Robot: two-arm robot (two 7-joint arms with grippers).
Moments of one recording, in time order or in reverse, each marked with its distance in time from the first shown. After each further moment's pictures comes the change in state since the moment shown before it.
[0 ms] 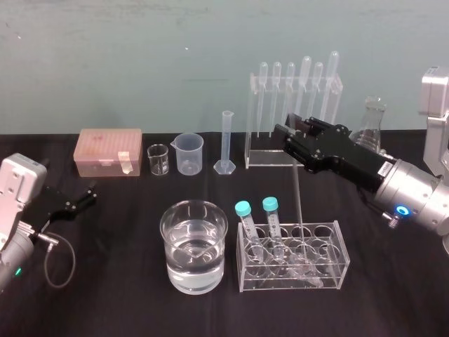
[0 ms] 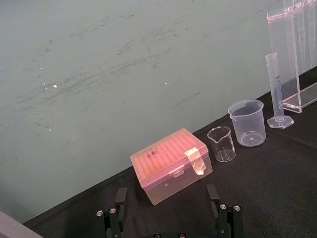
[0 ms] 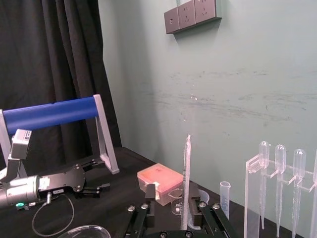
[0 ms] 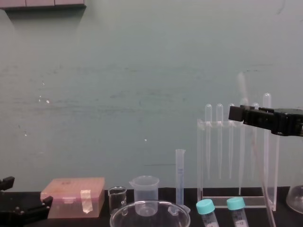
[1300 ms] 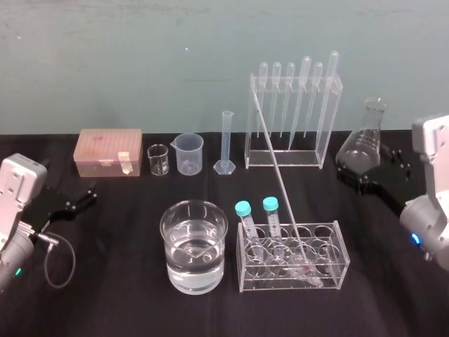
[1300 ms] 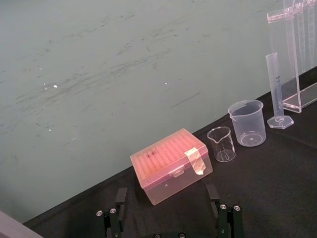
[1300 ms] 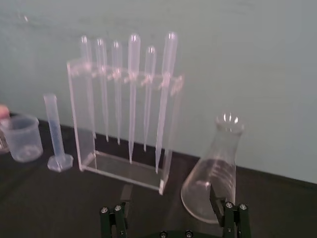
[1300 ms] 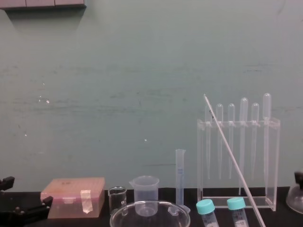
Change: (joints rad) left arm 0.000 0.000 0.000 0.000 0.000 0.000 0.000; right arm -0.131 -0.054 0.077 0.033 -0.332 0.092 -0.580
